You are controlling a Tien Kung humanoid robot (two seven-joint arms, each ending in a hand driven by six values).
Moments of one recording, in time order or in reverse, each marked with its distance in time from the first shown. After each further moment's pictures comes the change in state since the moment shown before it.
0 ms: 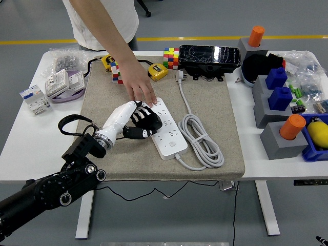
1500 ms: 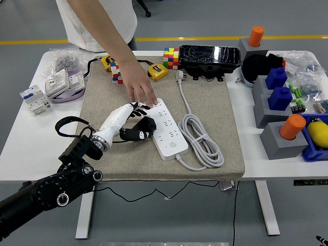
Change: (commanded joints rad) left arm 0.018 0.016 -0.012 0.008 -0.022 -0.020 -0.034; right arm -0.004 0.000 0.005 0.000 -0.003 -0.001 0.002
